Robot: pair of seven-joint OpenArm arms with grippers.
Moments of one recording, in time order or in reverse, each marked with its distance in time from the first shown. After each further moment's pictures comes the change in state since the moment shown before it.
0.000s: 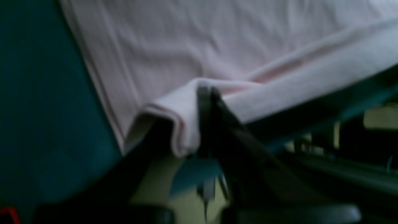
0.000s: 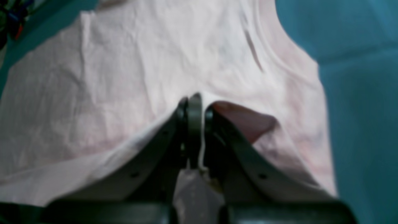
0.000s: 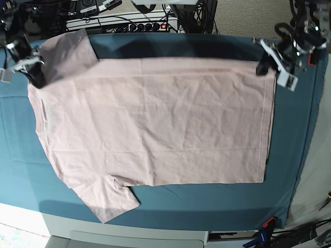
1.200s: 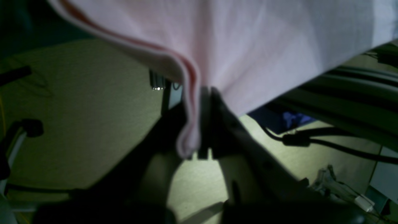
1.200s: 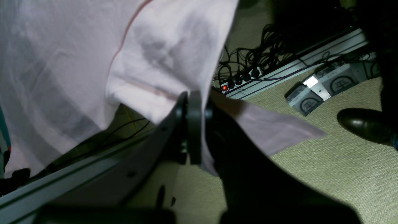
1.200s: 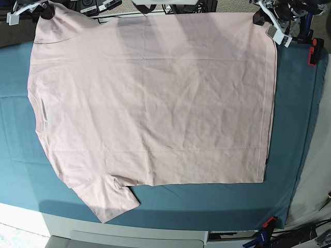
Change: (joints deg) left arm 18.8 -0.1 -0.3 -2.5 -4.1 0.9 5.7; right arm -29.5 0.5 3.9 -9.0 18.1 -2.7 -6.3
